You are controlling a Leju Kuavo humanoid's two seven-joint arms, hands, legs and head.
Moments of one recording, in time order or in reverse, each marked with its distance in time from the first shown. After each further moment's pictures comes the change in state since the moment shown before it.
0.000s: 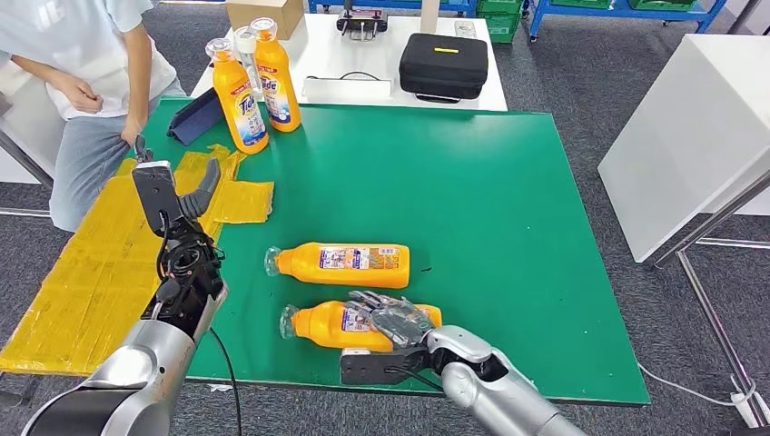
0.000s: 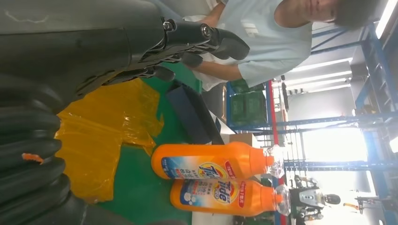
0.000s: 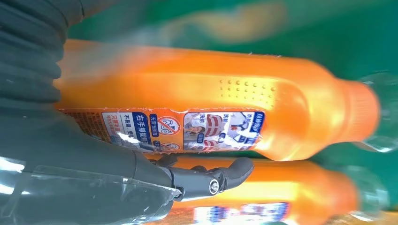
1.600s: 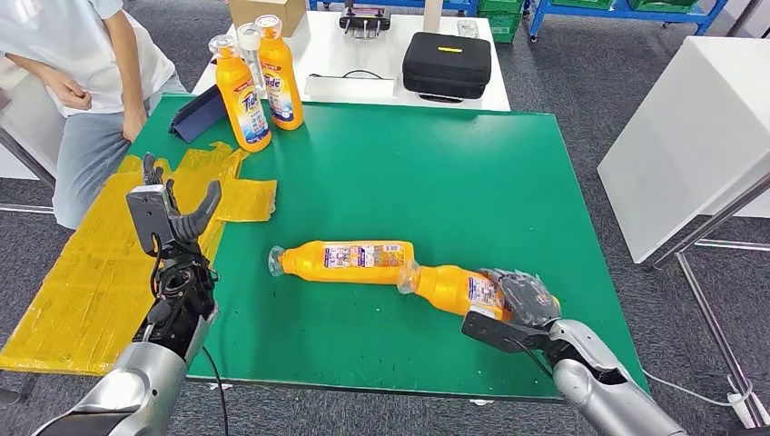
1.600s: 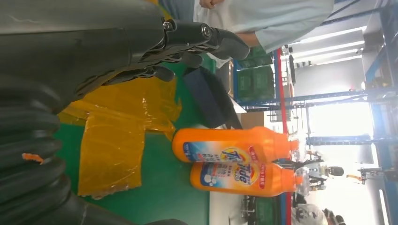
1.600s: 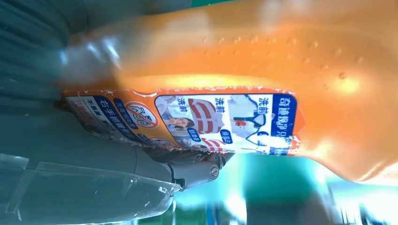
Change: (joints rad) left arm 0.109 0.024 0.005 -0.071 0.027 -0.180 -0.002; right arm 0.073 -0.329 -0.187 -0.178 -0.132 -0.379 -0.004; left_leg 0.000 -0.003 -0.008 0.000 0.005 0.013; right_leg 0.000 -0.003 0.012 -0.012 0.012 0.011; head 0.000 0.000
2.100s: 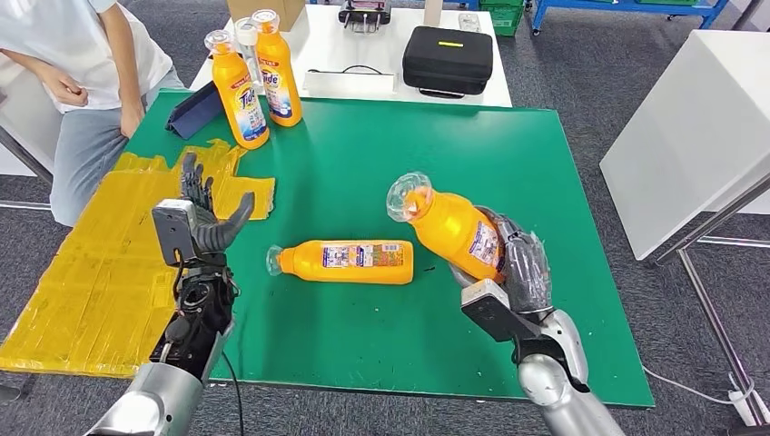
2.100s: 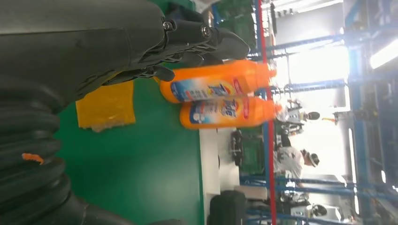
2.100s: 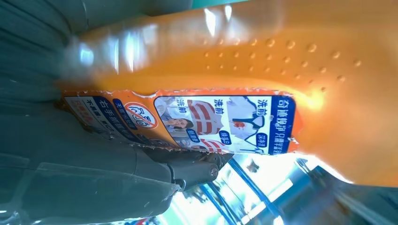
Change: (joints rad) left arm 0.078 -0.066 -0.054 -0.133 -0.063 -0.146 -0.001; right arm 0.138 0.260 -0.282 -0.293 0.007 -0.227 -0.198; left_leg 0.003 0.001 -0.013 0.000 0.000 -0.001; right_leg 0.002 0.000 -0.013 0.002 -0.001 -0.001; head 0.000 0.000
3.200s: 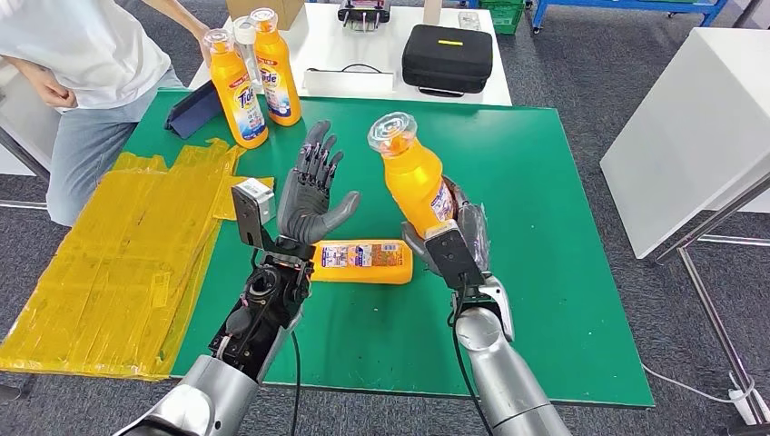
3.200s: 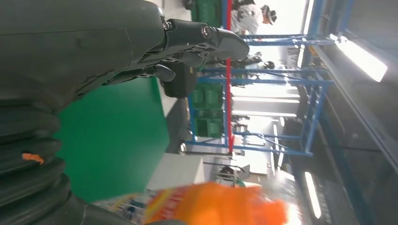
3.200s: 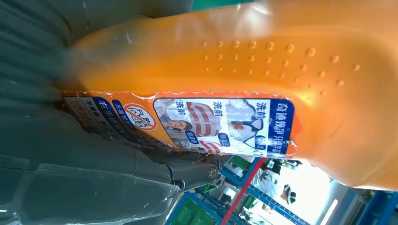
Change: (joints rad) left arm -0.049 -0.174 -0.220 -0.064 0.065 -0.361 0.055; right arm -0.169 0.347 -0.148 0.368 -0.044 0.071 -0.075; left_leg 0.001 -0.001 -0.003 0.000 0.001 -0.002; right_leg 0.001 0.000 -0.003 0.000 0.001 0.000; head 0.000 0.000
